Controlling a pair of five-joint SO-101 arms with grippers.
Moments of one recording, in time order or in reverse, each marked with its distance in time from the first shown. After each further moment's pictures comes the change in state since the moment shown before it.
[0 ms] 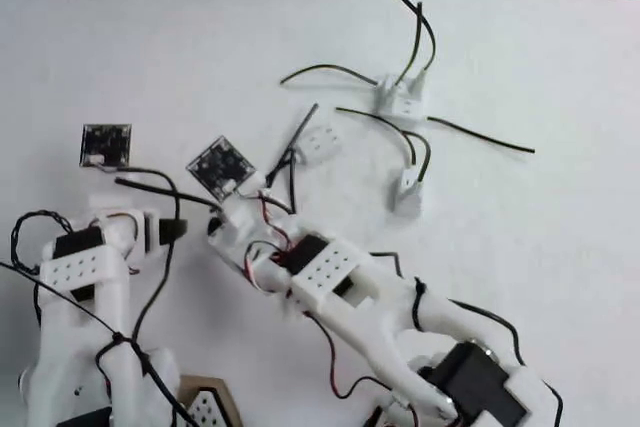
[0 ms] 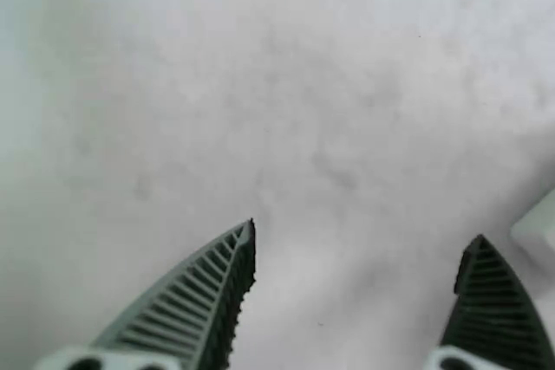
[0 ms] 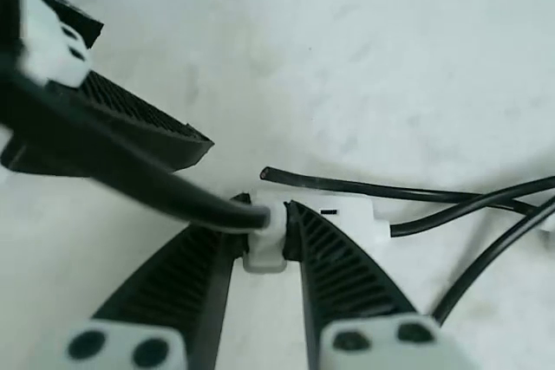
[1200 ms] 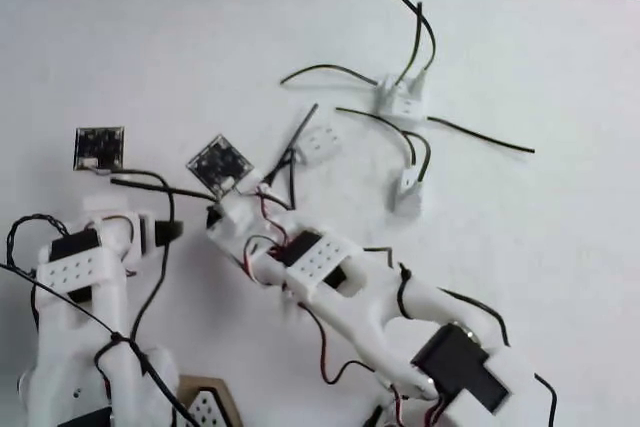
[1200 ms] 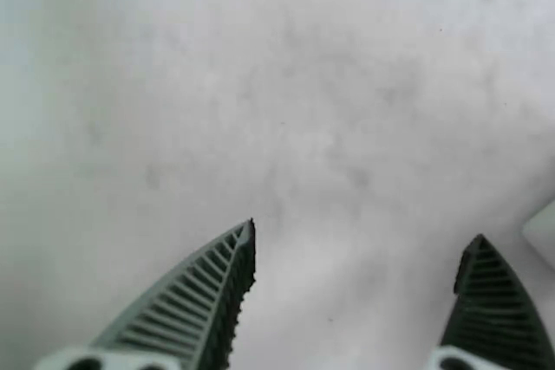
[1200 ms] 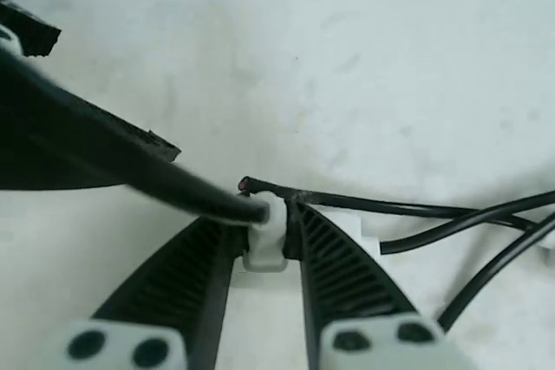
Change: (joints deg) left arm -1.6 -0.1 0.4 0.0 0.4; right arm 1.1 5.6 -0.7 -4.2 0.7
